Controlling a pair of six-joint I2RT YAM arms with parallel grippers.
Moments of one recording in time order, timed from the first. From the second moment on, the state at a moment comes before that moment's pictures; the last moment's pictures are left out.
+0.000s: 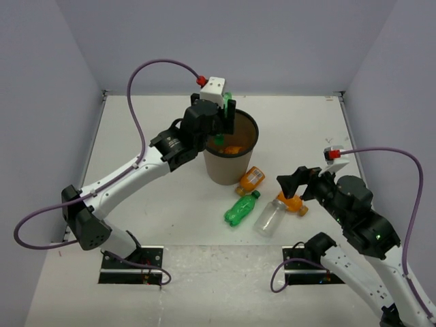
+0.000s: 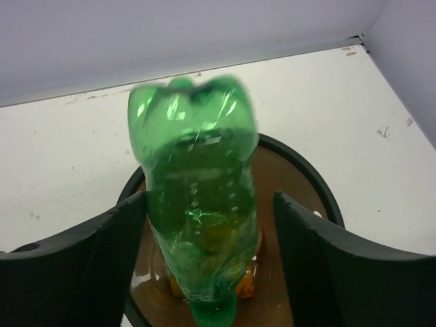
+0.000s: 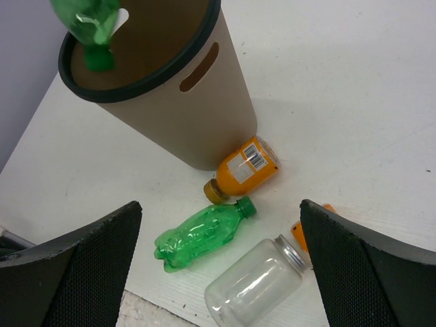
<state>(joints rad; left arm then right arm) -0.85 1.51 1.51 -0.30 -0.50 -0.26 0.57 0.46 0.88 -0.71 0.13 0.41</state>
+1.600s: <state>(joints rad) -0.93 0.65 0.85 -0.66 -0.53 -0.39 0.58 1.45 0.74 -0.23 0.22 0.91</state>
